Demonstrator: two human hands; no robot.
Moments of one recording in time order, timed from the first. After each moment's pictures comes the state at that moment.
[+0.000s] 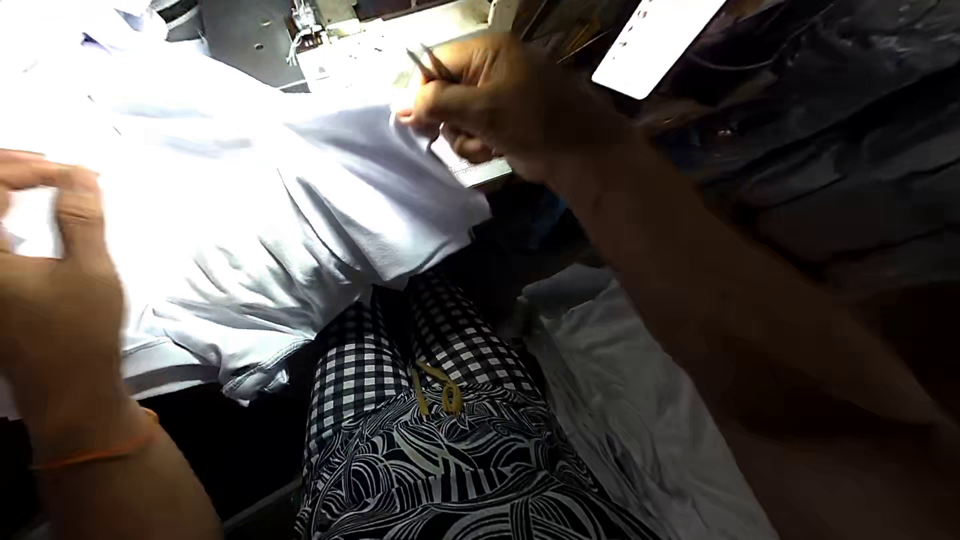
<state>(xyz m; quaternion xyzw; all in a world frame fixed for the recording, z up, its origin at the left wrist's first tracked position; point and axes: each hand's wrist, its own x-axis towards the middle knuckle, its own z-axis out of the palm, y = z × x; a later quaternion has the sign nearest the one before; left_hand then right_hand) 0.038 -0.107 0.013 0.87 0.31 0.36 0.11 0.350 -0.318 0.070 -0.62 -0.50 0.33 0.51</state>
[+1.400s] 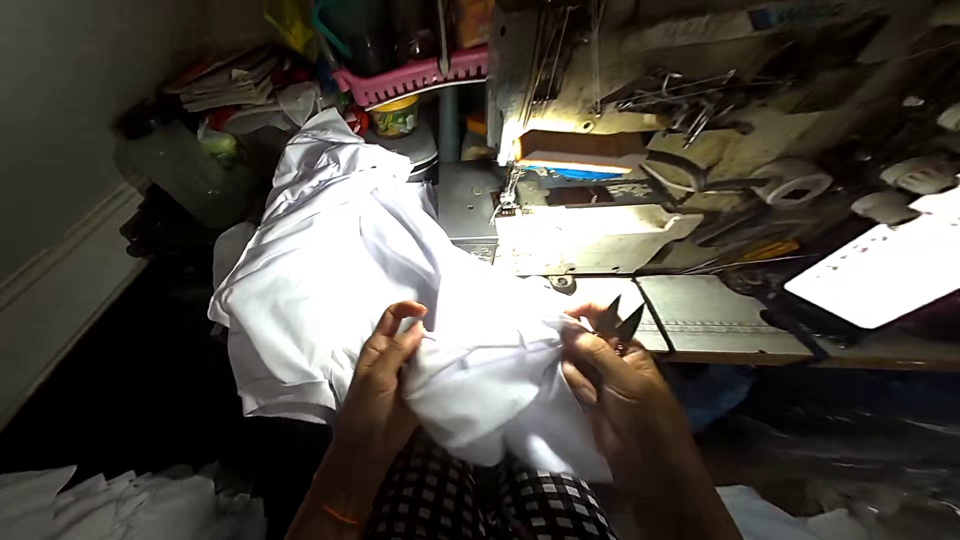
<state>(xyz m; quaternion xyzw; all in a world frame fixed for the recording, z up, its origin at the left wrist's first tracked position) 0.086 -0.212 0.017 0.42 0.25 0.42 0.76 0.262 -0.320 0.017 -0.45 -0.21 0.37 0.79</state>
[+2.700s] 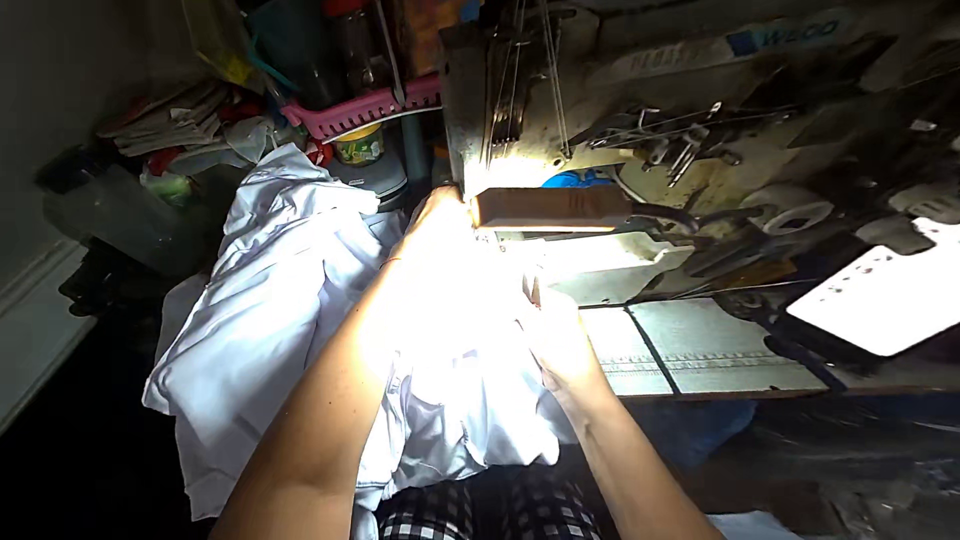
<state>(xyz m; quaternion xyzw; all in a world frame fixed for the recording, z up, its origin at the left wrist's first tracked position) 0.286 -0.036 0.047 0.94 0.24 0.22 0.14 0.322 -0.223 0.000 -0.71 -0.26 0.24 0.61</state>
